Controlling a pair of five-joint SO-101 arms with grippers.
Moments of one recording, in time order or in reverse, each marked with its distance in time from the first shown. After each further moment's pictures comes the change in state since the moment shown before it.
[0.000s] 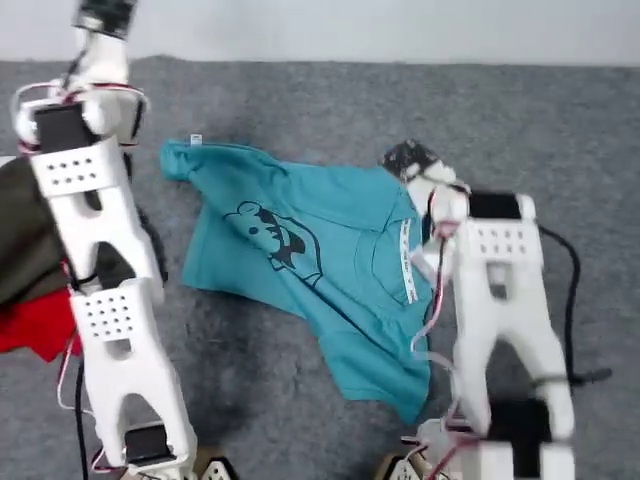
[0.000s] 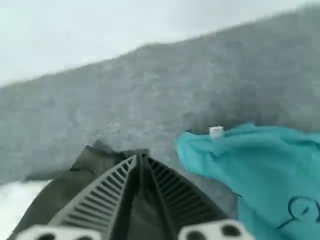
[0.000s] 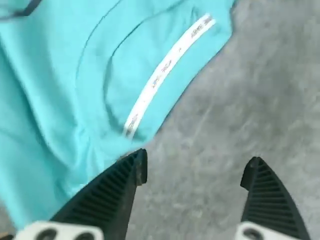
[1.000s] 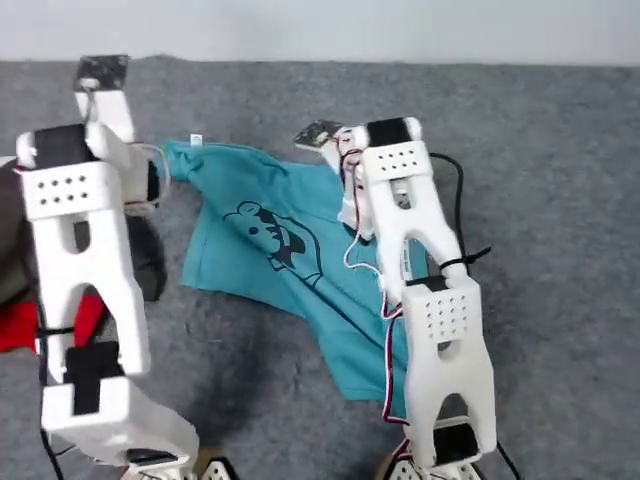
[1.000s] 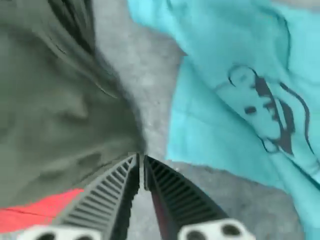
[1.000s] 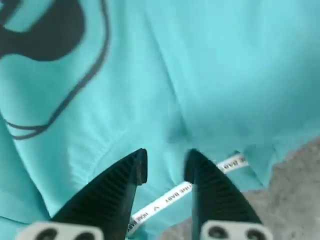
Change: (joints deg) left arm 2.7 -45.6 75.3 0.0 14.7; right arm -14.6 55.2 -64.8 22.3 0.0
